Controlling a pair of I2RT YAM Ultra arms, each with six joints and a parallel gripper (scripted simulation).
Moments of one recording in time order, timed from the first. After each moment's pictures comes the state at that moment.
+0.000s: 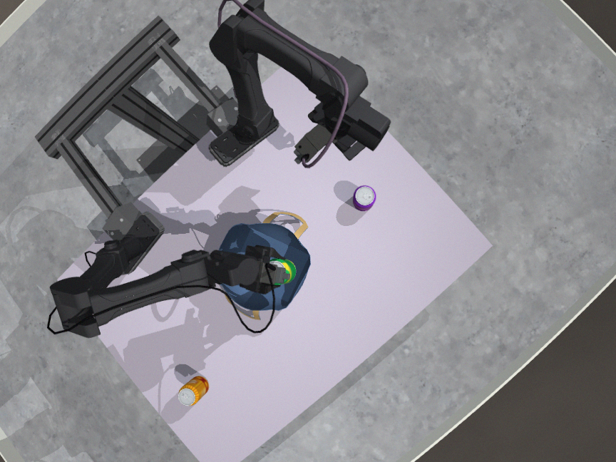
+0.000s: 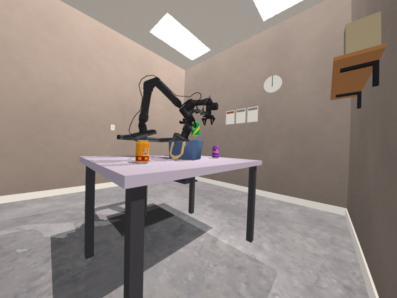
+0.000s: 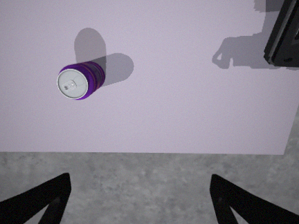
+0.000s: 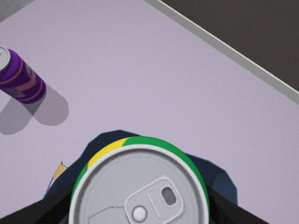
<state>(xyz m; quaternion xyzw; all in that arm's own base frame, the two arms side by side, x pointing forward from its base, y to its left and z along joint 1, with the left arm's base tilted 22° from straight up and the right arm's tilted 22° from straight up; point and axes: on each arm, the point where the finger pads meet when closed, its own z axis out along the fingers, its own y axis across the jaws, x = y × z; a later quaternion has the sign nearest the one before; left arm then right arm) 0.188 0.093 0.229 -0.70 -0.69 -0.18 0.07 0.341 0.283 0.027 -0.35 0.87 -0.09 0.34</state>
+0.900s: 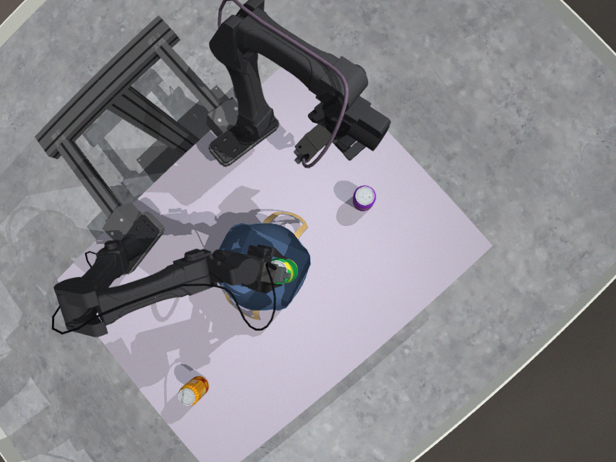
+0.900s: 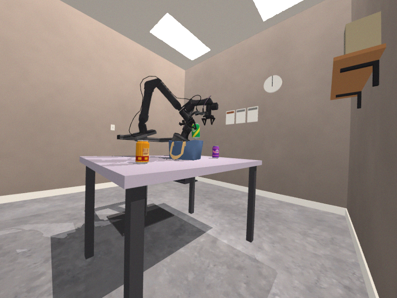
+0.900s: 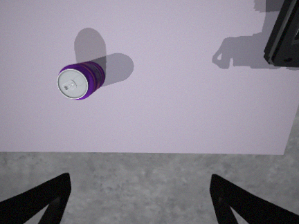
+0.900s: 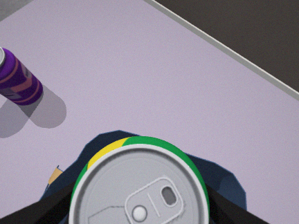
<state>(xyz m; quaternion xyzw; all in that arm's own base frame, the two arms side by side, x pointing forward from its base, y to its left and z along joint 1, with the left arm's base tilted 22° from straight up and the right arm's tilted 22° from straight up) 0.188 0.093 0.229 -0.70 -0.69 -0.18 0.07 0.345 0.280 0.012 -0.35 0.87 -0.08 0.35</state>
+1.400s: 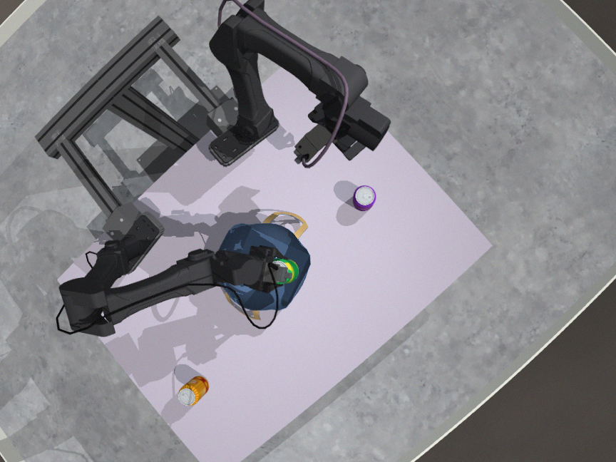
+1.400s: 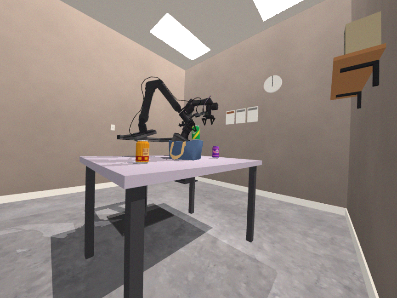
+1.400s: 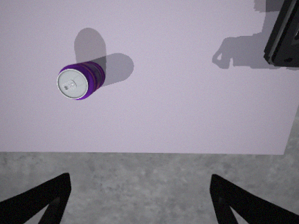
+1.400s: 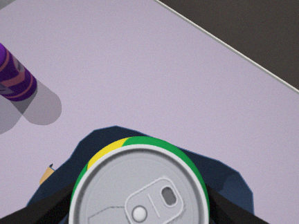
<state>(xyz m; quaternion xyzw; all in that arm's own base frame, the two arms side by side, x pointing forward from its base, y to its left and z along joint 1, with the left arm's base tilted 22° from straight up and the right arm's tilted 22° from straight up) 0.188 0.093 0.229 -0.70 -0.69 -0.18 0.07 0.348 0.273 -0.004 -0.35 0.87 -0.09 0.34</state>
